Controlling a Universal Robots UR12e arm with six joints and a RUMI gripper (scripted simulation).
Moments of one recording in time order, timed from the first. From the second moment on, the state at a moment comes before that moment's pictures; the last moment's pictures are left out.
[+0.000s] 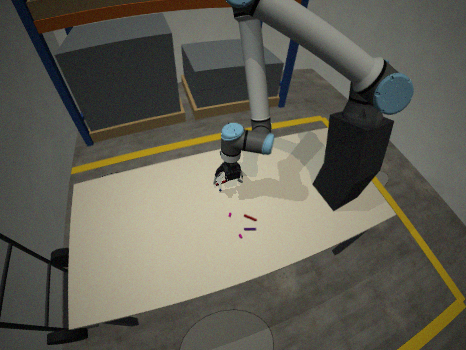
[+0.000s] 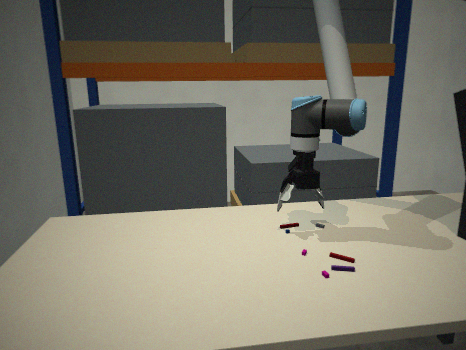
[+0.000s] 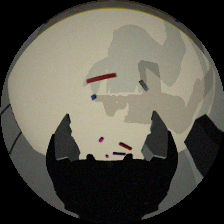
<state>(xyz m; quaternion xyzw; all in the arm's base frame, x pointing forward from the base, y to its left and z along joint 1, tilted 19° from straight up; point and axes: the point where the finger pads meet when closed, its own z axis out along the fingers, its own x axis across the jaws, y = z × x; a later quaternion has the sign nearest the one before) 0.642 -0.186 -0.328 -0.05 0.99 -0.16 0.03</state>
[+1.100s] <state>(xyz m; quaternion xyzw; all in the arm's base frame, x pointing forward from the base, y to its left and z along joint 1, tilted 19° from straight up) 0.656 -0.114 -0.352 0.08 0.98 -0.15 0.05</state>
